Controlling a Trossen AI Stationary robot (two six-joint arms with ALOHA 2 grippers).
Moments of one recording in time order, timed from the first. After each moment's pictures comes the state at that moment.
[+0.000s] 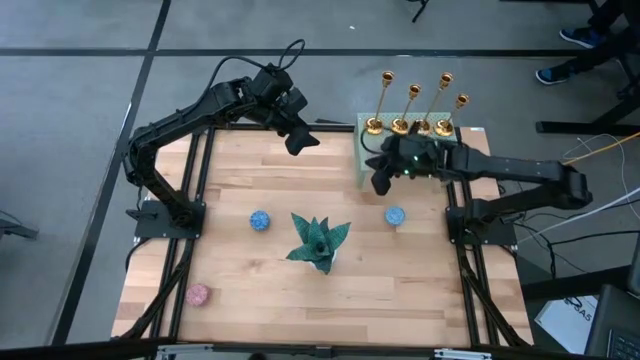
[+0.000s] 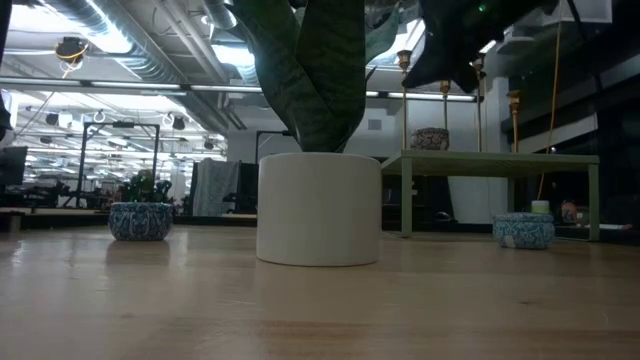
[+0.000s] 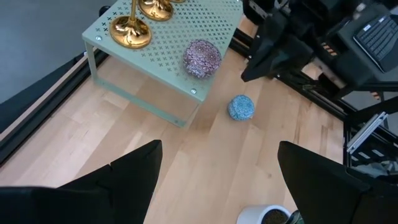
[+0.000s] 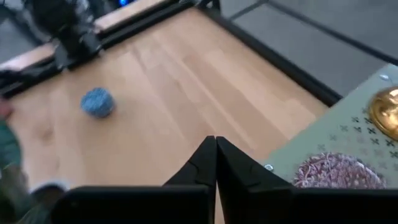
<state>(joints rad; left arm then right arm) 0.48 1.59 1.77 -0.90 0.31 -0.24 -0.19 1.14 0.94 -0.39 0.17 0.35</state>
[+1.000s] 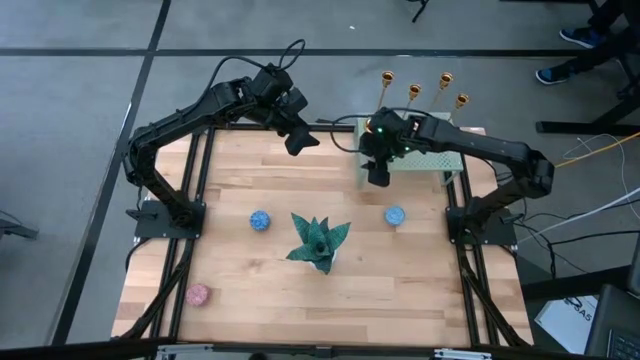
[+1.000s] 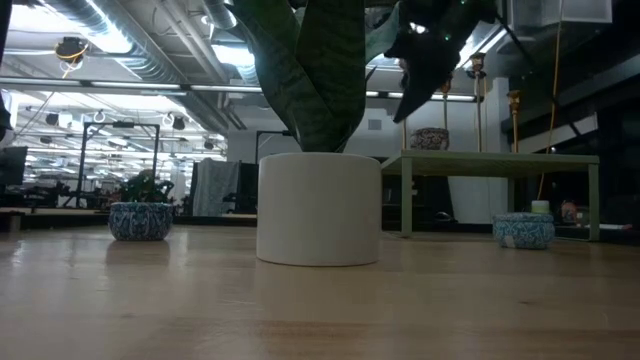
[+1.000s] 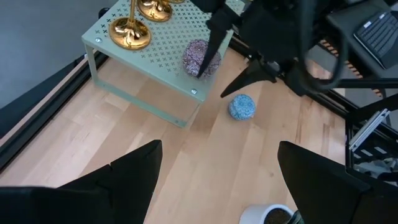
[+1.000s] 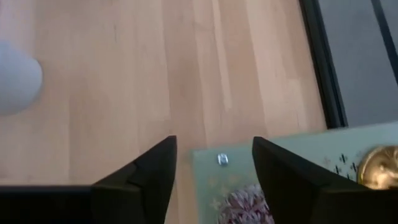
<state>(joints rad) 0.48 1.59 1.77 -0.90 0.31 -0.22 -0.39 1.48 1.30 -0.81 -0.07 -0.30</state>
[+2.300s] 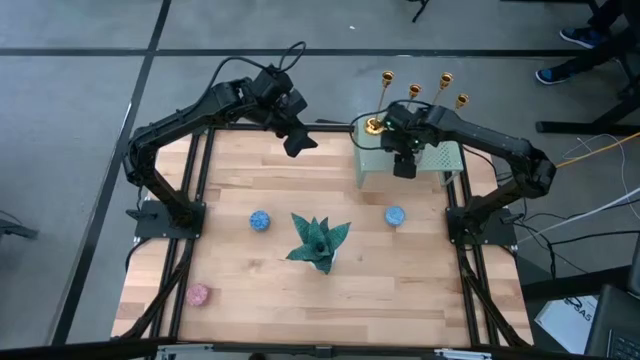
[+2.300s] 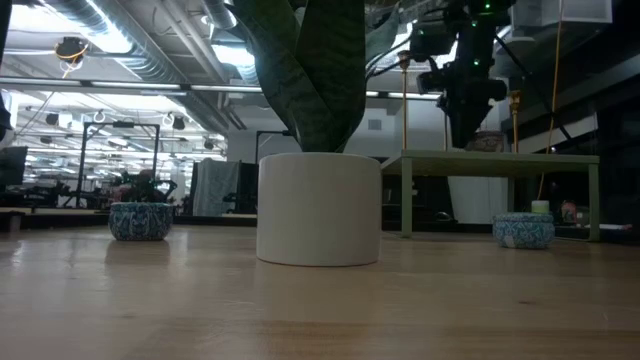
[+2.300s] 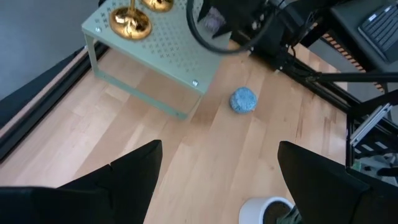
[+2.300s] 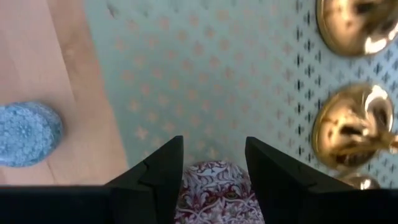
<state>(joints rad) 0.48 1.59 1.77 -0.93 0.31 -0.22 -0.54 1.48 1.29 -1.15 0.15 -0.46</state>
